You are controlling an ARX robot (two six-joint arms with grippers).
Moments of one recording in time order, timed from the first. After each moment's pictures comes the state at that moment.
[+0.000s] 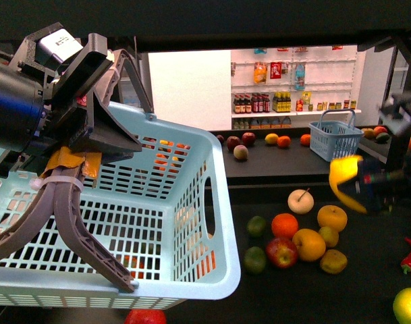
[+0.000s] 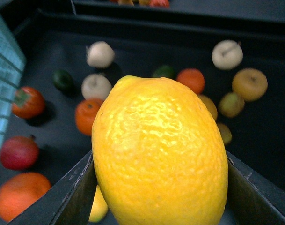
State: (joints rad) left arm -0.19 1.57 1.13 -0.10 0.58 -0.34; right arm -0.02 1.72 0.97 0.37 -0.28 -0.09
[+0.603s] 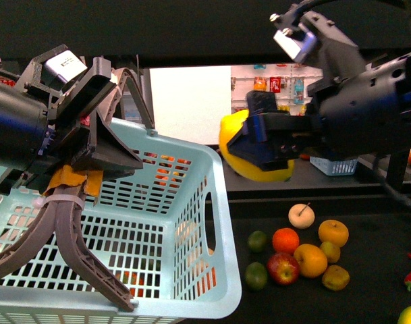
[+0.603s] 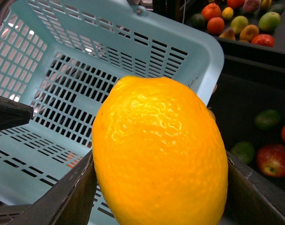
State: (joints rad) left arm -0.19 1.57 1.13 -0.10 0.58 -0.34; right arm 0.35 1.58 1.06 0.19 -0.22 0.01
